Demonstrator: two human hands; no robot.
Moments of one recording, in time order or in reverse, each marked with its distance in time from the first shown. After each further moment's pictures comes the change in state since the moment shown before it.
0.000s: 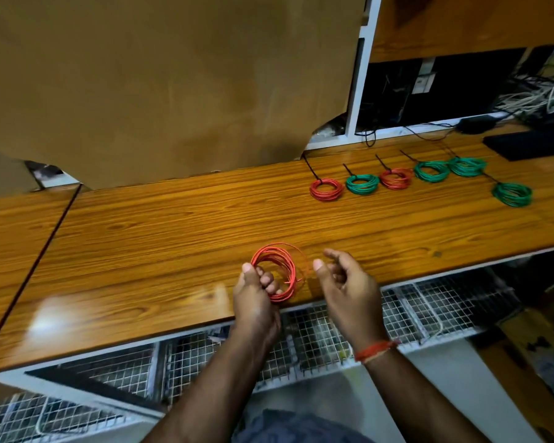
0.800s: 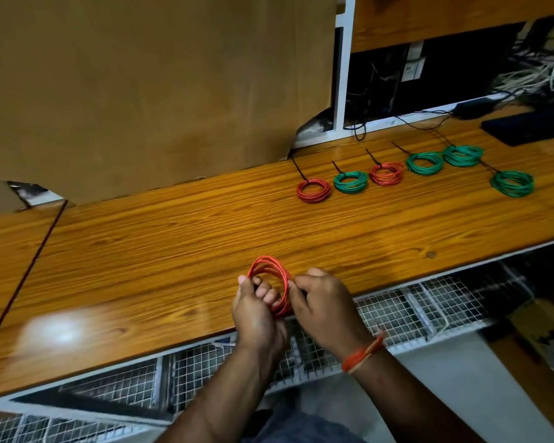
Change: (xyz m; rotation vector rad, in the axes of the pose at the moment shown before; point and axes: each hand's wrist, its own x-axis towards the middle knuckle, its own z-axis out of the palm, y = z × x) left_hand 0.004 -0.031 0.032 -0.196 0.036 -0.028; right_hand 0.029 0.030 0.002 -0.307 -0.248 -0.389
